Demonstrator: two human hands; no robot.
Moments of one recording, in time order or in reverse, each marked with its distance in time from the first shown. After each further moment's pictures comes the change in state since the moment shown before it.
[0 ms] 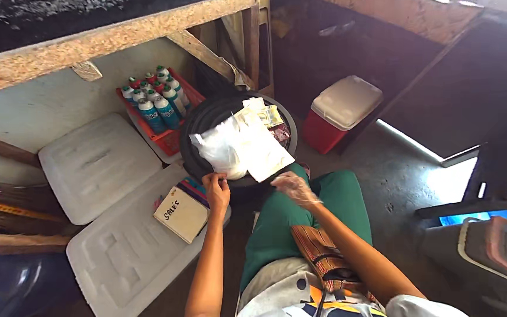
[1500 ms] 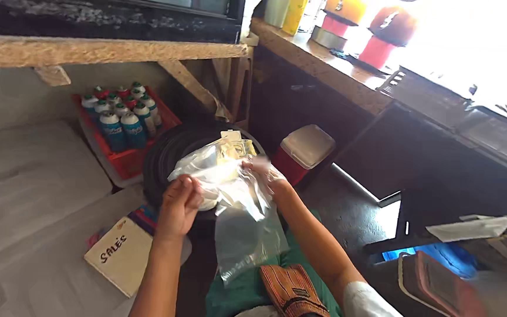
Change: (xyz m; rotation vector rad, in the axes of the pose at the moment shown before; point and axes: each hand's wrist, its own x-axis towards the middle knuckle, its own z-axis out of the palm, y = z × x) left_hand 0.013 0.102 -0.073 -1.285 -0.259 0.236; right_hand 0.081 -0.128 -0.041 0.514 -0.048 0.019
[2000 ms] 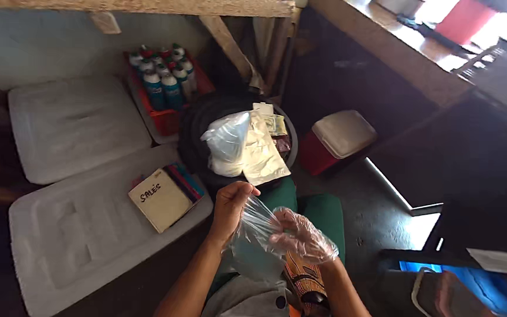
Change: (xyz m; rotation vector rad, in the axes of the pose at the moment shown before) left_hand -0.078 -0.014 0.047 0.210 0.142 -0.105; right_hand -0.158 0.053 0.009 -0.304 -0.318 -0.181
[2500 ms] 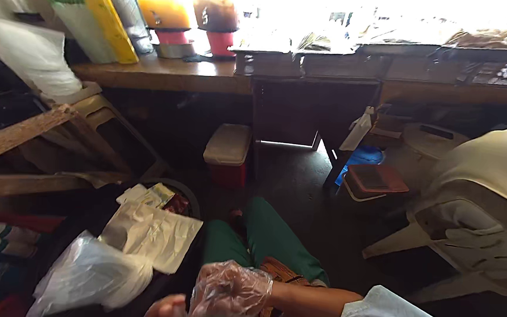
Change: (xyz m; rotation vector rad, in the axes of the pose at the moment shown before) left_hand -0.017 0.004 0.022 0.126 -0.449 0.239; right_hand -0.022 -0.010 0.020 -0.072 0.452 -0.475
